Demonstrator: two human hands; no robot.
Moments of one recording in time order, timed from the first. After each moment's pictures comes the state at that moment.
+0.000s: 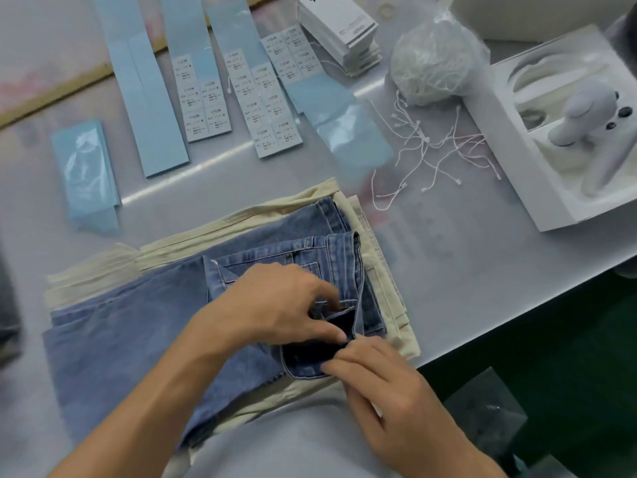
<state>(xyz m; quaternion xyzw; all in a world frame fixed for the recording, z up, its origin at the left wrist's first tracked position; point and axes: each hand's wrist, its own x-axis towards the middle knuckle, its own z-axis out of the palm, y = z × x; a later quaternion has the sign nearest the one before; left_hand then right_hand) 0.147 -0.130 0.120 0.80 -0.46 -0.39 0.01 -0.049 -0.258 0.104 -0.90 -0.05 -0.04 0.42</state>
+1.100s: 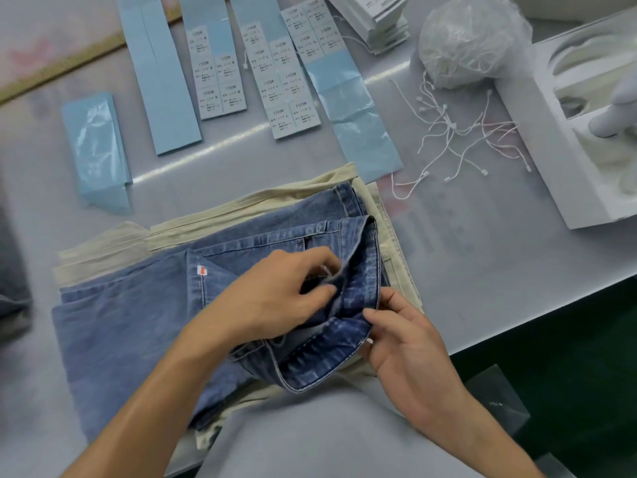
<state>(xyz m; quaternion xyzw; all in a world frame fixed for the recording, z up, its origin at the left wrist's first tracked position) 0.136 -0.107 0.114 0.83 -0.28 -0.40 0.29 -0.002 -0.255 0.103 -0.28 0.37 0.09 0.88</state>
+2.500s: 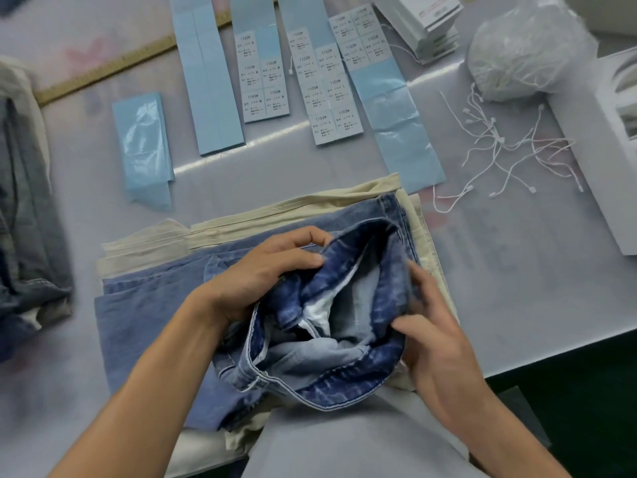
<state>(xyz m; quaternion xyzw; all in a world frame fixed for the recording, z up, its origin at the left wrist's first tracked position) 0.171 -0.057 0.100 0.55 -0.01 -0.52 0.66 0.022 -0.246 0.104 -0.42 0.29 0.10 0.85</state>
